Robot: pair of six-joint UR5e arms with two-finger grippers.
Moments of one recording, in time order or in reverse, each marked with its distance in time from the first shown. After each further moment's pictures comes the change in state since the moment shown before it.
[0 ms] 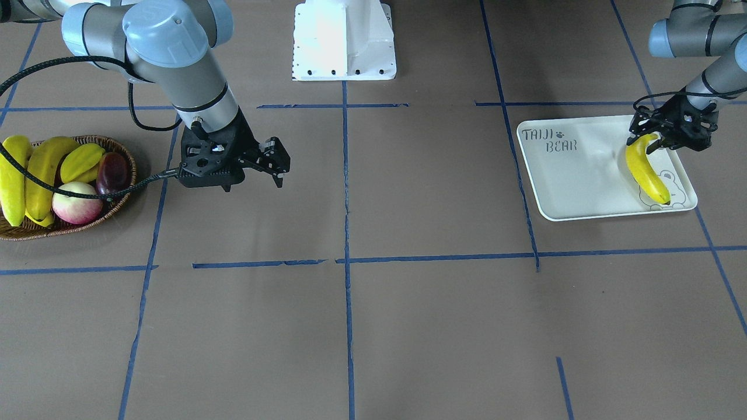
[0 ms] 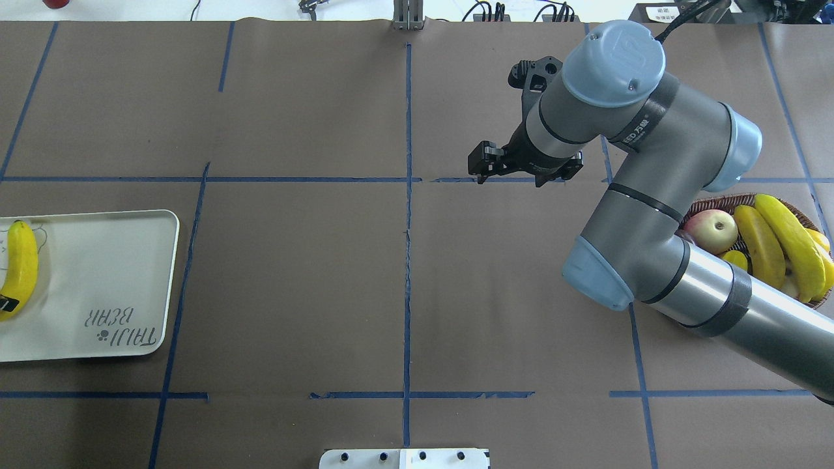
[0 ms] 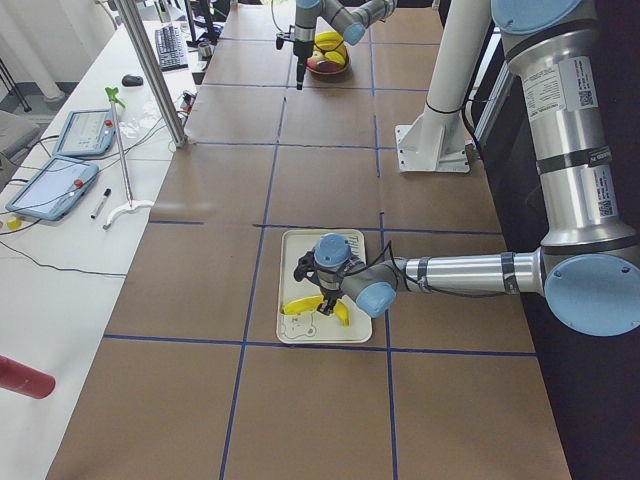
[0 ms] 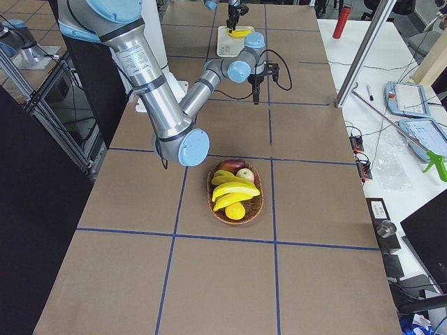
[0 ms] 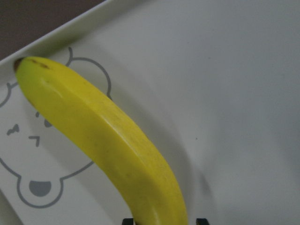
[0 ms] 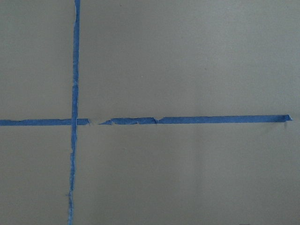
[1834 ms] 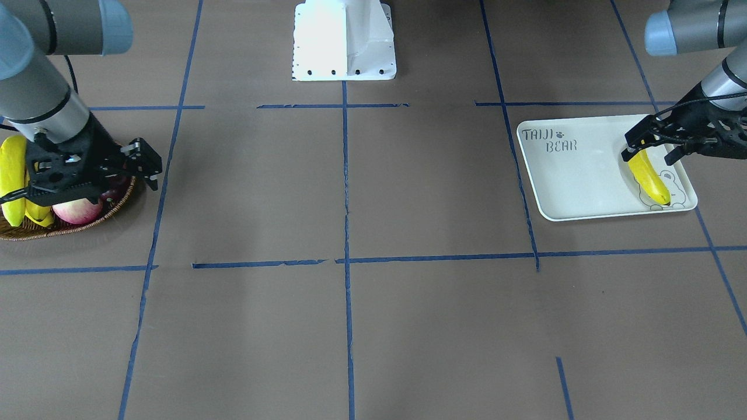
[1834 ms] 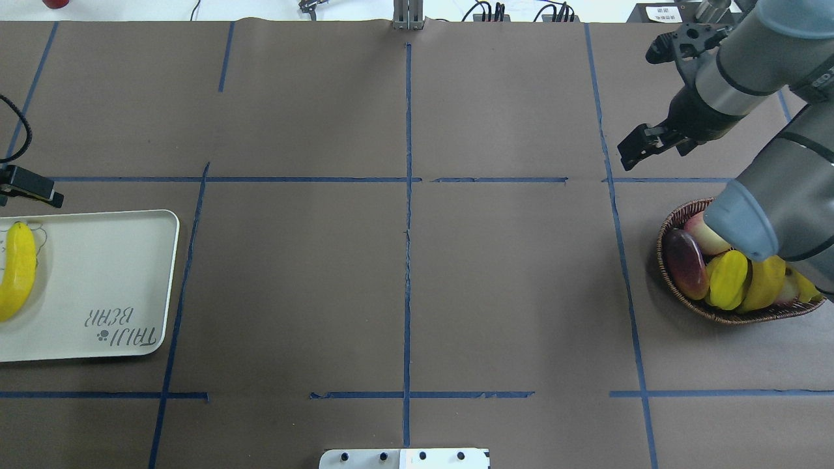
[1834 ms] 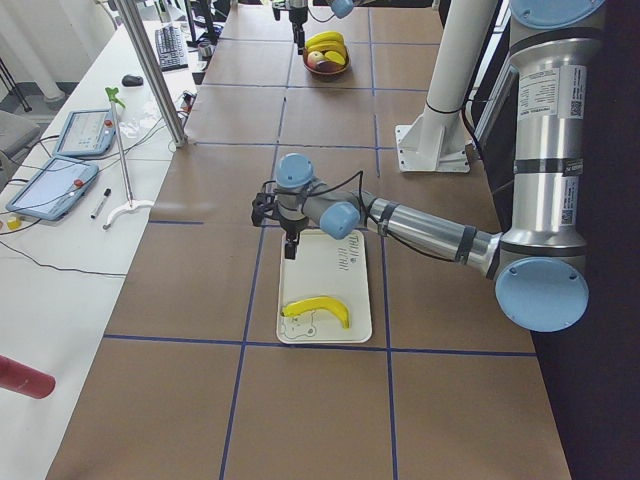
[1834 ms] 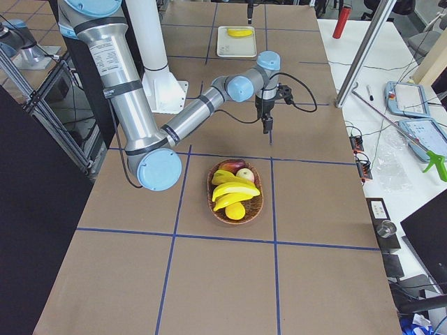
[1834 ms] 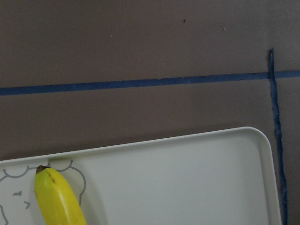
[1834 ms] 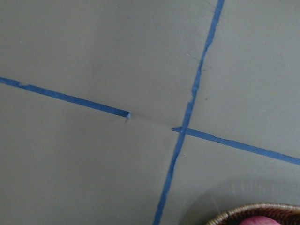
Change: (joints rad) left arm -0.124 -0.263 -0.284 0.522 -0.019 -0.369; right arm 0.289 -0.275 0.112 -0.138 0.183 -0.652
